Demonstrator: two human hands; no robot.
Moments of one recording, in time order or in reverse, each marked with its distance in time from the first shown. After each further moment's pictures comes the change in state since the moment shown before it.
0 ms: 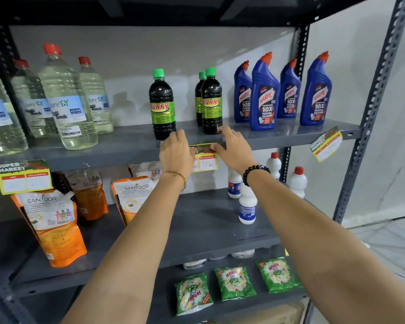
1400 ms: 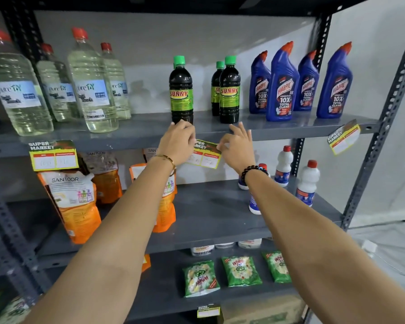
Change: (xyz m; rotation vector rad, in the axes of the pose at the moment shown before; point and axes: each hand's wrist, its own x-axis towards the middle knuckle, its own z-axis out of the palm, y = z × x) left_hand -0.006 -0.058 -0.026 -0.177 -0.134 0.236; right_hand -0.023 -0.025 0.039 -0.078 0.003 0.017
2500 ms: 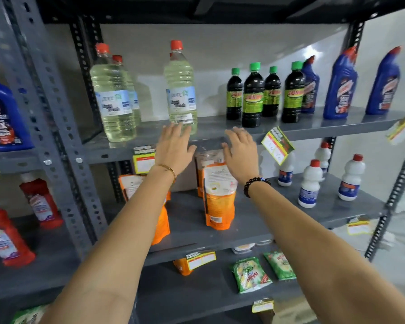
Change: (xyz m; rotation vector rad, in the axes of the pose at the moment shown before) left_hand -0.074 -0.198 -0.119 0.267 0.035 0.033; right_hand -0.031 -0.220 0.095 -0.019 0.241 -0.049
